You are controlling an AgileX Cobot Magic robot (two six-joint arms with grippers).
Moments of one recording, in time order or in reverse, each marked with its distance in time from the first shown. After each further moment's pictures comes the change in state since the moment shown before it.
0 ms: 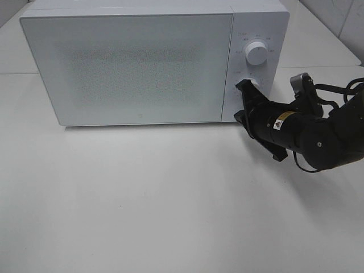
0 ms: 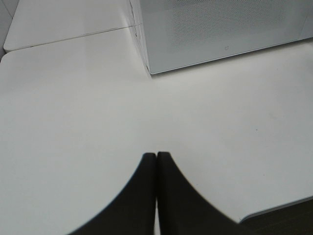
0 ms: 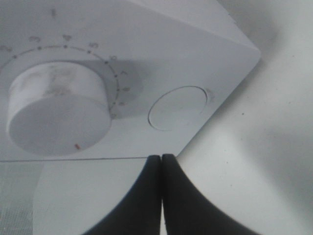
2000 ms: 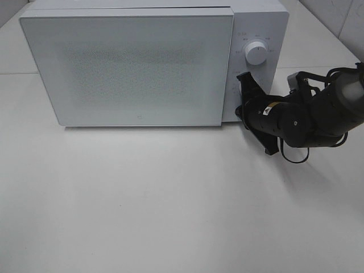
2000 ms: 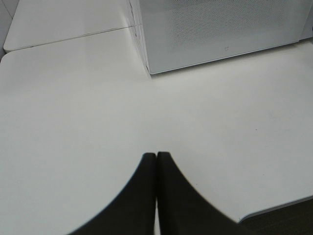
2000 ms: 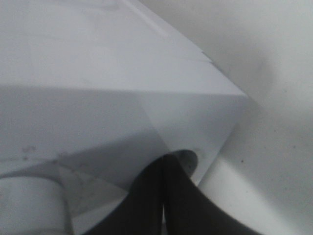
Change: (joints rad) left arm 0.000 0.000 0.000 0.000 0.000 0.000; right arm -0.006 0.089 -0.178 0.191 0.128 -0.003
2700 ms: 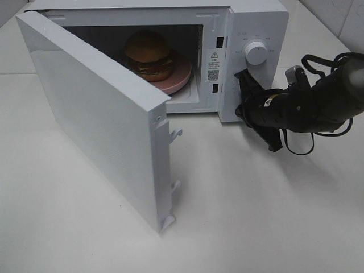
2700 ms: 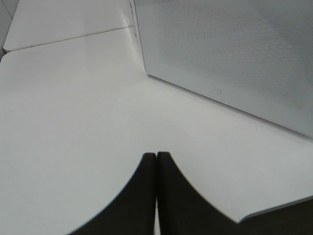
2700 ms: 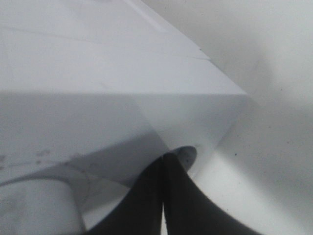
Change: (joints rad) left arm 0.000 0.000 0.000 0.000 0.000 0.000; right arm -0.010 -0.044 -0.042 -0.024 0.180 -0.033
